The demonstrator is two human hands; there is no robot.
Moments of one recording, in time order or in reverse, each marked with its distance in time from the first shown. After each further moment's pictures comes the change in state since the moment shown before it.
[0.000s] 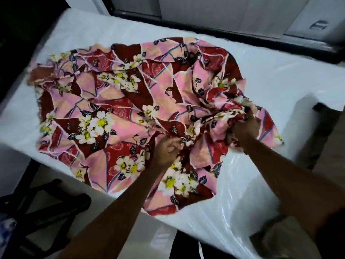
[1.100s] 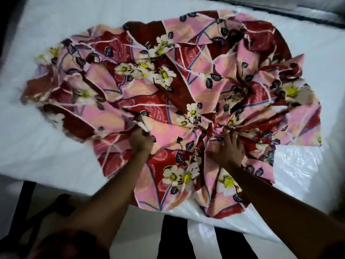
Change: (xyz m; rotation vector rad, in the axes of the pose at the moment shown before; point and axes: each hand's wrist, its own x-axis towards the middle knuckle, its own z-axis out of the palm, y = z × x) left_hand 0.133 -0.188 -0.234 0.165 0.319 -0.341; right_hand -0.158 -0.034 0.248 -0.567 -0.198 0.009
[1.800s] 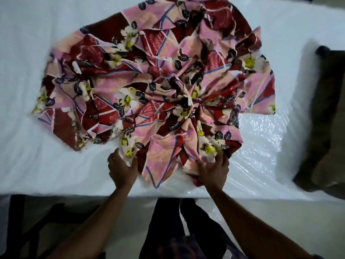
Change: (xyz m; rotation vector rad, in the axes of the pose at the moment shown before) left_hand -0.097 -0.087 -0.031 0.276 -0.076 0.154; right_hand -0.144 0.052 0.063 0.416 0.252 0.302
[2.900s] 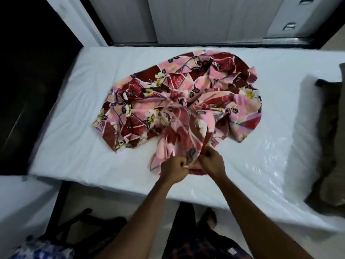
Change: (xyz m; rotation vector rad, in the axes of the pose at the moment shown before) left_hand -0.132 0.139 -0.042 0.020 -0.263 0.439; right_hand -0.028 -0.097 -0.115 0.319 -0.431 -0.311
